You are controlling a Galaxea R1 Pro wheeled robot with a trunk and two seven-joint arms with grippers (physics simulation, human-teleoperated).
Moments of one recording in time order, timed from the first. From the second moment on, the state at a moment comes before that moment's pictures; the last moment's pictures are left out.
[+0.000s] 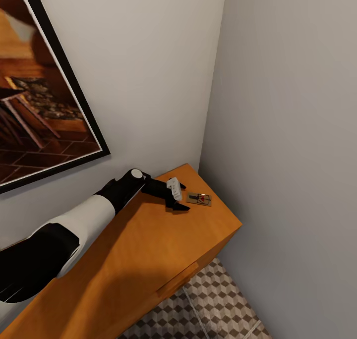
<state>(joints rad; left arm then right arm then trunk) -1.28 -0.06 -0.62 -0.41 -0.06 -0.02 -1.06 -0.09 -0.03 -0.19 -0.03 0.23 -0.30 0.09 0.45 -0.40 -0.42</state>
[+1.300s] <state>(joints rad) -1.28 -0.06 -0.63 -0.41 -0.06 -0.02 -1.07 -0.09 -0.03 -0.19 -0.03 0.23 -0.30 0.09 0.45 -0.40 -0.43</state>
